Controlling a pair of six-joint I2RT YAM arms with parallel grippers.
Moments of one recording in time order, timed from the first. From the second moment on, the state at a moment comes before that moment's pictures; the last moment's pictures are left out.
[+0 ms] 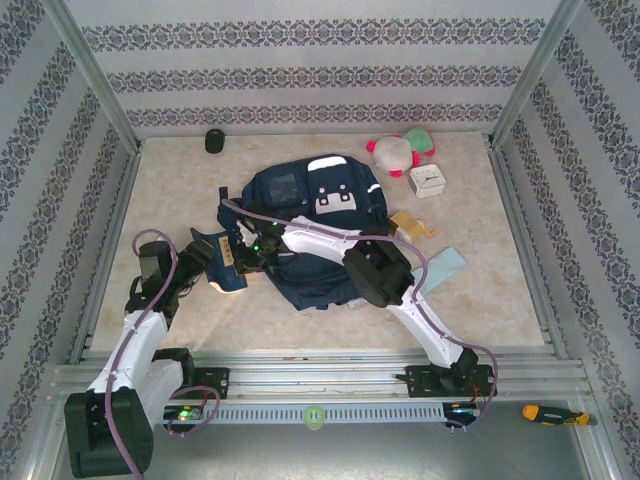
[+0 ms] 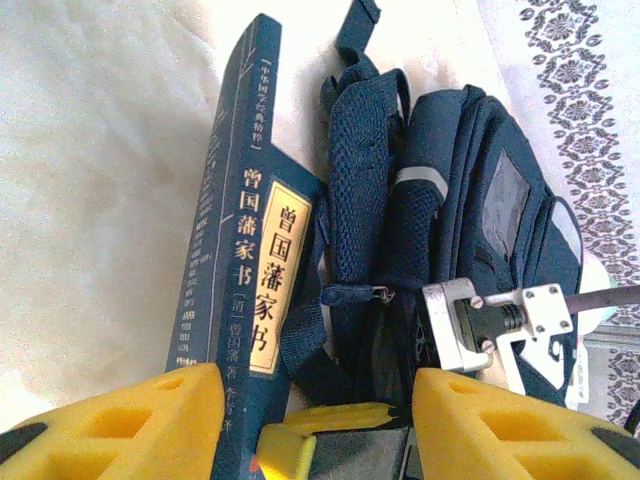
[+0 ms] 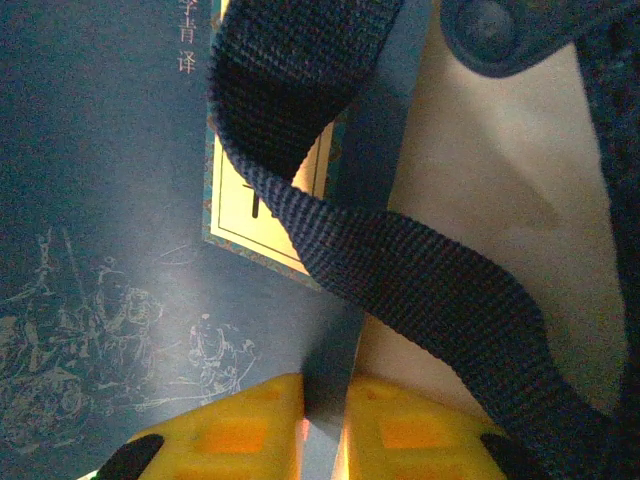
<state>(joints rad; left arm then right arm) 0.13 0.87 0.35 -0.10 0.30 -0.93 0.91 2.44 1.97 -0.63 -0.47 0.62</state>
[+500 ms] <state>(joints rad) 0.13 1.02 0.31 0.09 0.25 -0.91 0.91 2.43 1.95 -0.62 -0.47 0.63</state>
